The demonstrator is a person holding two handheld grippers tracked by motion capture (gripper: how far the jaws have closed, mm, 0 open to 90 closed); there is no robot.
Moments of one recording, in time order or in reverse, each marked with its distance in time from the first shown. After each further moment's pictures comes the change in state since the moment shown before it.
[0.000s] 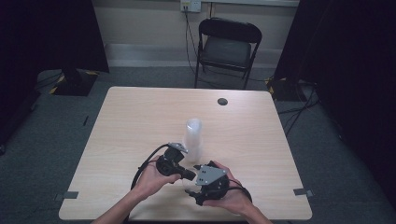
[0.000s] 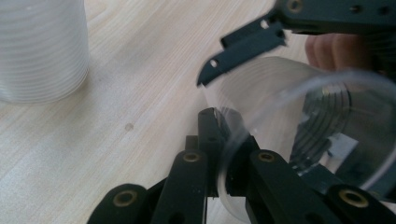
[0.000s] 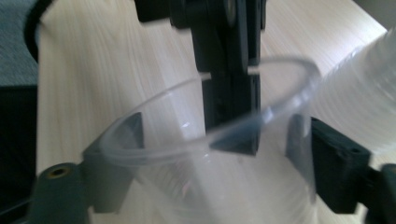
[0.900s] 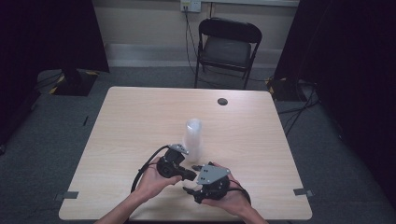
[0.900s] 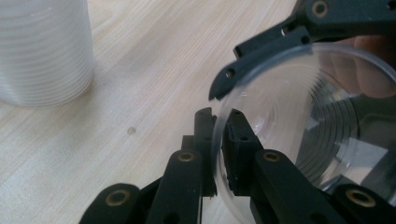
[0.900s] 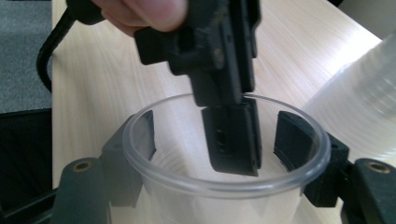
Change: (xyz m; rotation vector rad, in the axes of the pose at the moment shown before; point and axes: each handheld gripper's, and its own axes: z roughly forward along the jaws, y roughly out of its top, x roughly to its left) left arm -0.006 -0.002 0.000 -0.035 0.026 0.017; right arm 0.001 0.005 -0.007 -0.063 -0.001 0.055
